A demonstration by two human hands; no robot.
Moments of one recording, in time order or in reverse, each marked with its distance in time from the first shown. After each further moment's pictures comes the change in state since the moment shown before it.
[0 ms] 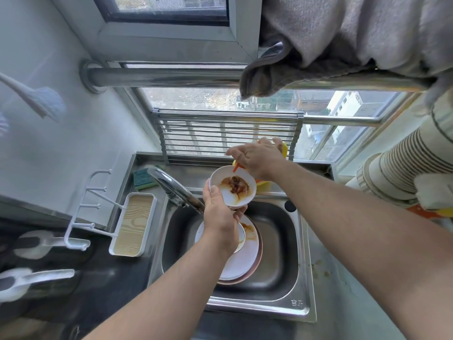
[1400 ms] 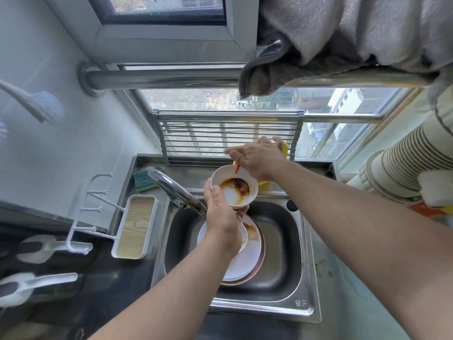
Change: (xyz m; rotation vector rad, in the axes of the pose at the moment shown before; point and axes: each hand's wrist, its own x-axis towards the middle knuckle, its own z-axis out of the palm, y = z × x) left_hand -0.006 0.005 0.008 -0.012 0.023 0.003; right_hand 0.003 0.000 0.005 -0.011 0.031 -0.001
